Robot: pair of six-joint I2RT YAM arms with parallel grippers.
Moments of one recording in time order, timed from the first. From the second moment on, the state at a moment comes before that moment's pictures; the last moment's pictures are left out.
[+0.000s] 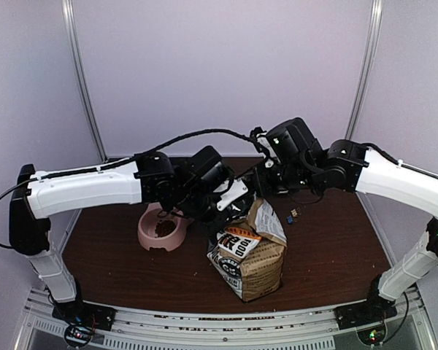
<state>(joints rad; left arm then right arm) -1.14 1.75 1.60 -0.81 -0.14 0.03 0.98 1.48 1.45 -0.65 0.34 0.40</state>
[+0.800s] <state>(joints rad) -1.02 1.80 1.56 -0.78 0.40 0.15 0.98 1.49 1.45 -0.66 0.30 0.40</state>
